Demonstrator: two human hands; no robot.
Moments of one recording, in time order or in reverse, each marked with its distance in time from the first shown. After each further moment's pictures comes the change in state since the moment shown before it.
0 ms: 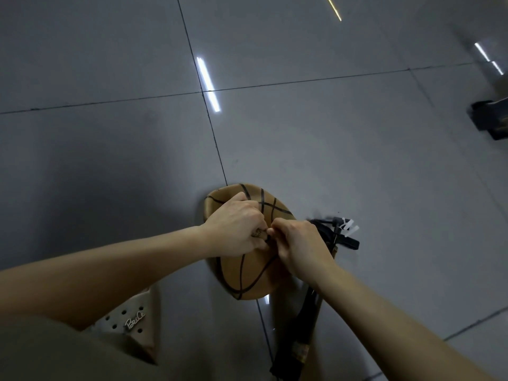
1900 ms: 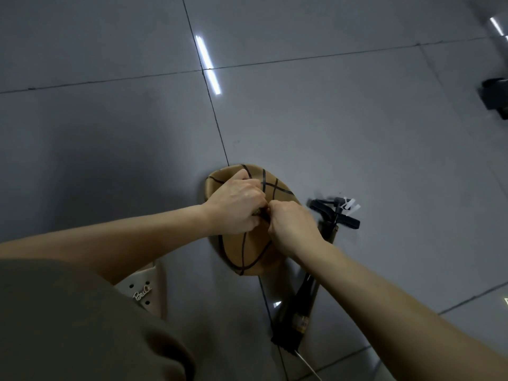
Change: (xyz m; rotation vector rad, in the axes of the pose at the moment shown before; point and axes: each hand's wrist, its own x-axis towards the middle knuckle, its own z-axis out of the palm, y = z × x) left_hand -0.003 0.000 0.004 0.115 0.023 0.053; right_hand 0.010 -0.033 -0.001 -0.175 -0.286 0.265
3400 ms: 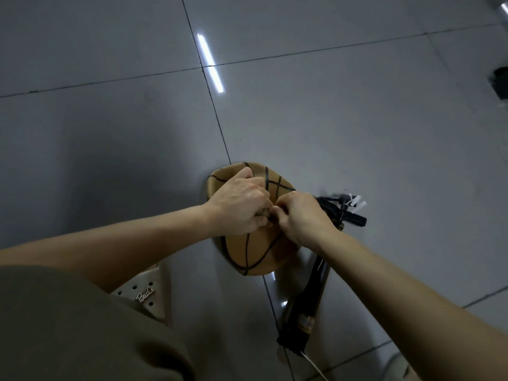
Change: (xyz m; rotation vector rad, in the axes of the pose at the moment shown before) left_hand 0.002 0.001 -0.001 -0.041 0.080 0.055; right_hand 0.011 0.021 -0.007 0.210 0.023 -0.051
